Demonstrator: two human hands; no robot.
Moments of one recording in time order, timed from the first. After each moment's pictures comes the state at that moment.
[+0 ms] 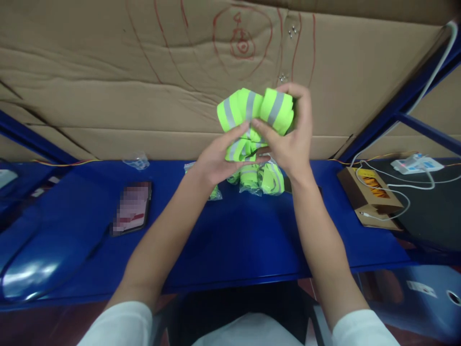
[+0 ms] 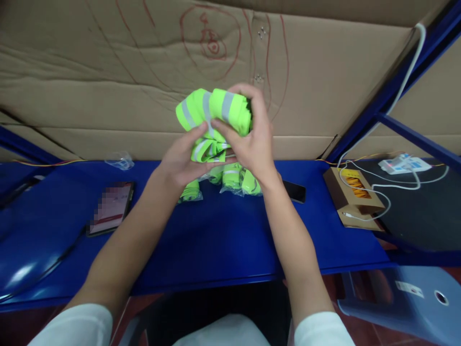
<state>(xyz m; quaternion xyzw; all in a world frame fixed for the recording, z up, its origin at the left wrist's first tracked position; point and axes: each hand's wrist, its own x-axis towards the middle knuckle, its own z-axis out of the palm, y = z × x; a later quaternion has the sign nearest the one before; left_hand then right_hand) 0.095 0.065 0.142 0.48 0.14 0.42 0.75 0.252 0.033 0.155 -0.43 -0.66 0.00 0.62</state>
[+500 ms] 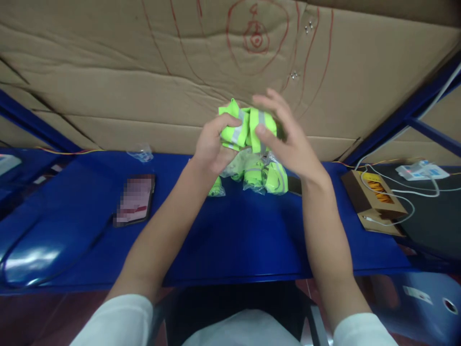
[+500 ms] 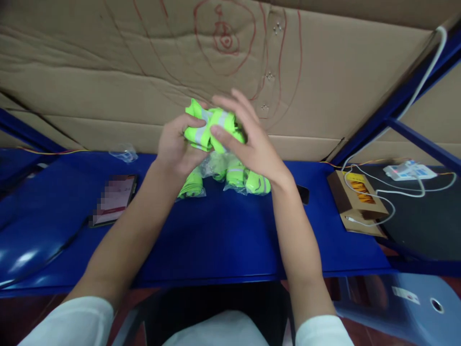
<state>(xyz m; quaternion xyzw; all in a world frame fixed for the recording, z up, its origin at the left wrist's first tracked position) 0.087 0.086 0.142 0.47 0.17 0.55 0.67 0.254 0.028 0.160 -0.37 -0.79 0.14 0.47</state>
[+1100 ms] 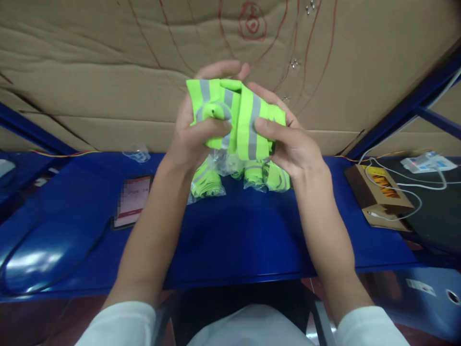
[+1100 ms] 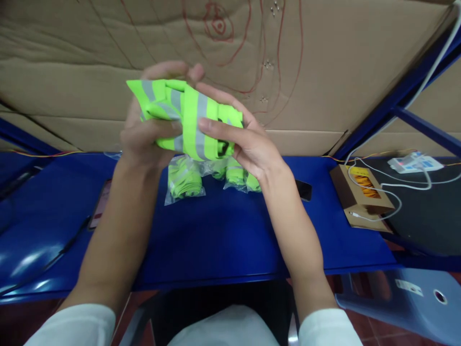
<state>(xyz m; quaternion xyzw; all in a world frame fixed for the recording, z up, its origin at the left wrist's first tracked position) 0.057 0.083 0.157 0.74 0.06 0.53 0.40 0.233 0.023 0.162 -0.30 -0.56 0.53 0.56</state>
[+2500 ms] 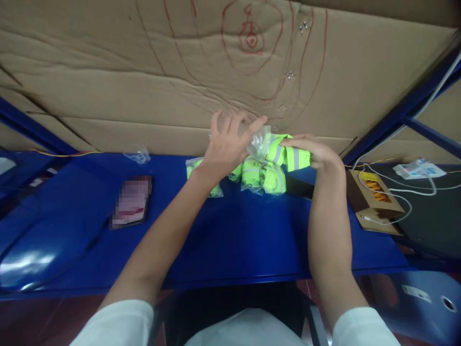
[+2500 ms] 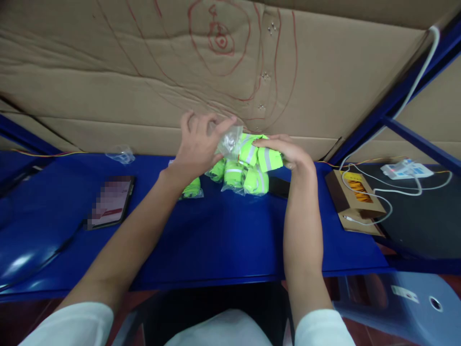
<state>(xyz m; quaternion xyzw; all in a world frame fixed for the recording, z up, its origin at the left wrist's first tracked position) 0.083 0.090 0.118 0.88 0.34 0.30 -0.14 0.333 0.051 0.139 -0.56 -0.50 0.48 0.45</state>
